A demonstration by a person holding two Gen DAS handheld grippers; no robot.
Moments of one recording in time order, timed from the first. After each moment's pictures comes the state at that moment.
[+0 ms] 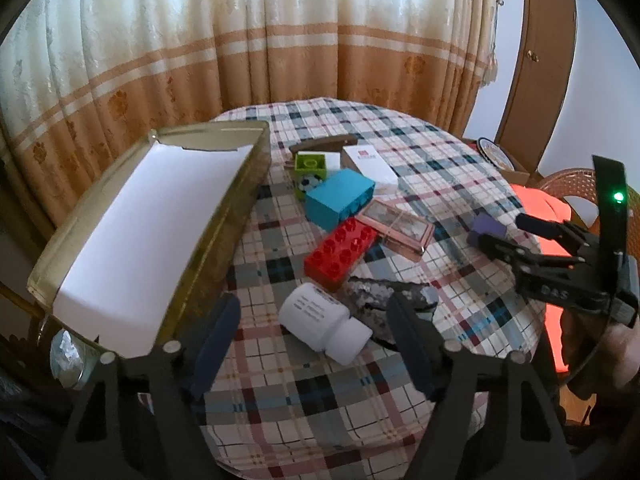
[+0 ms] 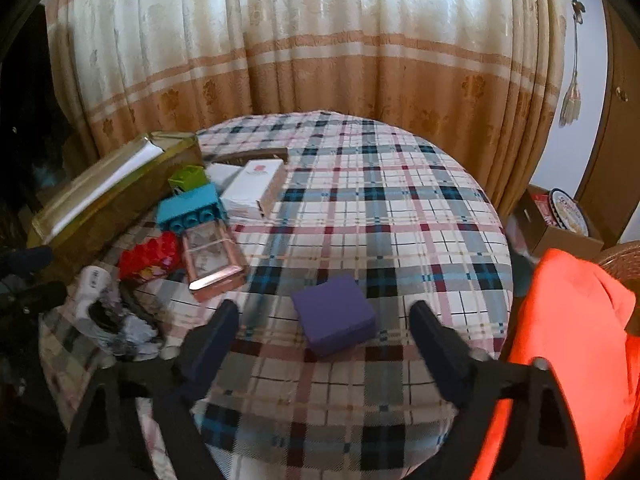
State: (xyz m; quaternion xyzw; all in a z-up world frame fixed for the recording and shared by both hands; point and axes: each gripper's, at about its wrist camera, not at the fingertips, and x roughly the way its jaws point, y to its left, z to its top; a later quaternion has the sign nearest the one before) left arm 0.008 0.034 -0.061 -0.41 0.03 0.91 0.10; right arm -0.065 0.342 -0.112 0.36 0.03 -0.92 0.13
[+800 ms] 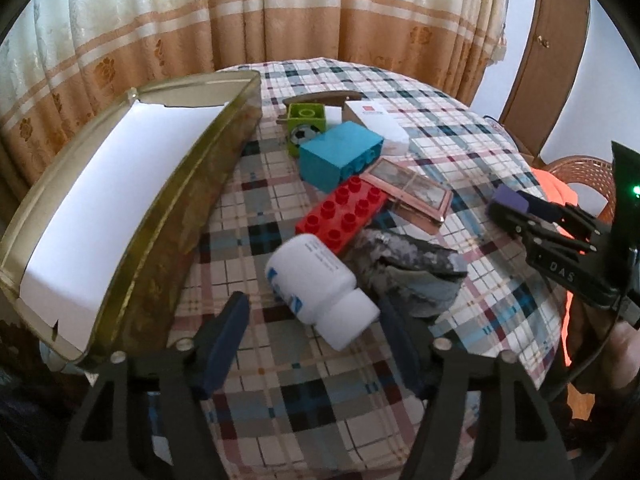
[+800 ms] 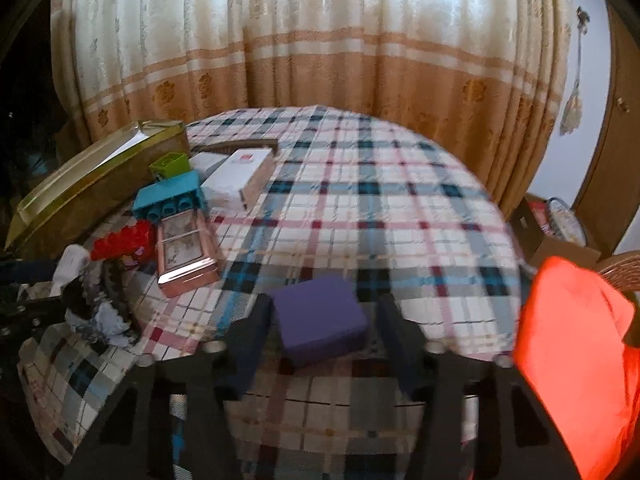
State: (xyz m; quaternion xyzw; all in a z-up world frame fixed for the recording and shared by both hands) left arm -0.013 0.036 -0.095 -0.46 0.02 0.88 0.10; right arm -0.074 0.343 -0.131 0.35 0.05 -0.93 0.13
